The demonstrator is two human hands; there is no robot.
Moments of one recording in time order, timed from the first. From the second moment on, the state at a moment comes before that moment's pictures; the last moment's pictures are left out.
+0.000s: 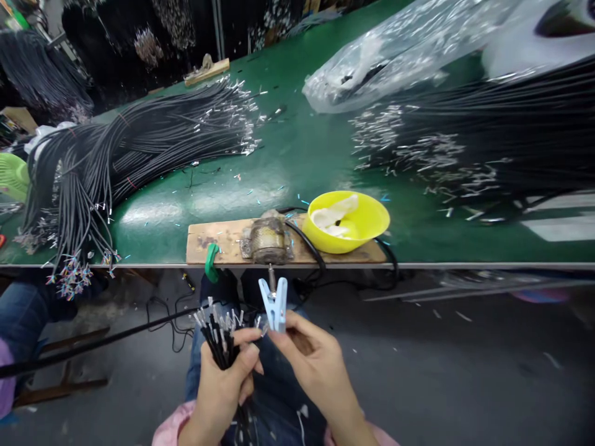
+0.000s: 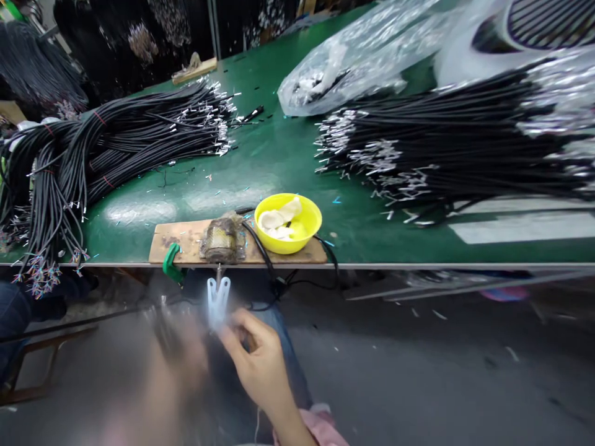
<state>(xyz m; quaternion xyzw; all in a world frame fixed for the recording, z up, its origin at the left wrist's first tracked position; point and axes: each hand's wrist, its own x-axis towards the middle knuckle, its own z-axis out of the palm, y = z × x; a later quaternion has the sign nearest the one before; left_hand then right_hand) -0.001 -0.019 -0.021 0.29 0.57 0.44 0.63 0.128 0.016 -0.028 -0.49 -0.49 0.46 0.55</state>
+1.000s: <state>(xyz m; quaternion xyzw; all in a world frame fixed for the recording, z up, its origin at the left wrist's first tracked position) 0.006 -0.021 -0.012 0.30 0.57 0.43 0.63 0.127 0.011 -0.032 -0.40 -0.41 0.62 0.54</state>
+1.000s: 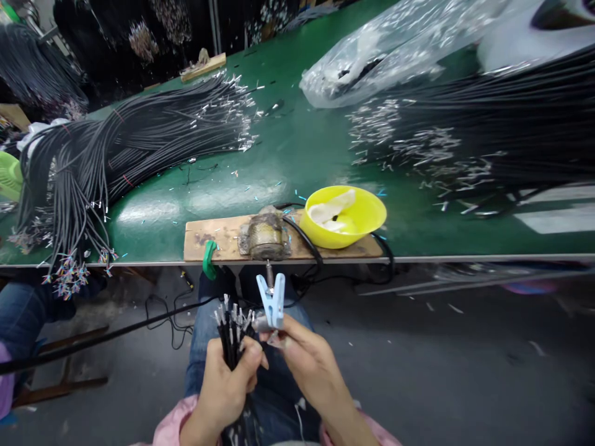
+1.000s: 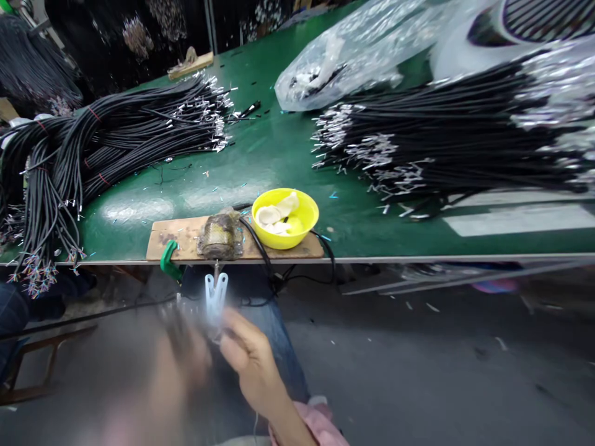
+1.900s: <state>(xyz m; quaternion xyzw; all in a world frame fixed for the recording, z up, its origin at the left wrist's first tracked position) 0.012 -0.020 0.005 0.36 0.58 0.55 0.48 0.139 0.062 -0.002 -0.31 -0.28 0.76 0.50</state>
